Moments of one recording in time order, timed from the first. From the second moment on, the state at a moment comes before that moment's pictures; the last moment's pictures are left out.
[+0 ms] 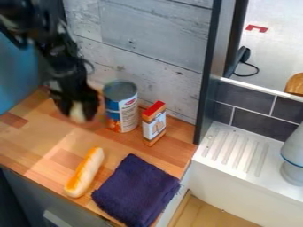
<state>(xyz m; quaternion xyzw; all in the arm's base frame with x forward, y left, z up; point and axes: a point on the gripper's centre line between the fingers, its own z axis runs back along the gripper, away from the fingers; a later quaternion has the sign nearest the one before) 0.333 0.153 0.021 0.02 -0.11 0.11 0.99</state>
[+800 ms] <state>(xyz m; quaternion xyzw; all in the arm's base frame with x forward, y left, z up) 0.293 0.079 0.084 0.01 -0.15 0.07 0.99</state>
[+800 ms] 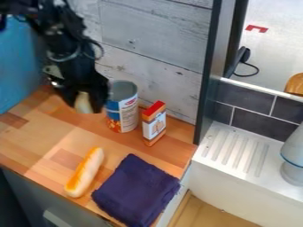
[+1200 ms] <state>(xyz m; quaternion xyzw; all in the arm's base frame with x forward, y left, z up) 0.282 0.025 0.031 0.01 -0.10 0.00 0.99</state>
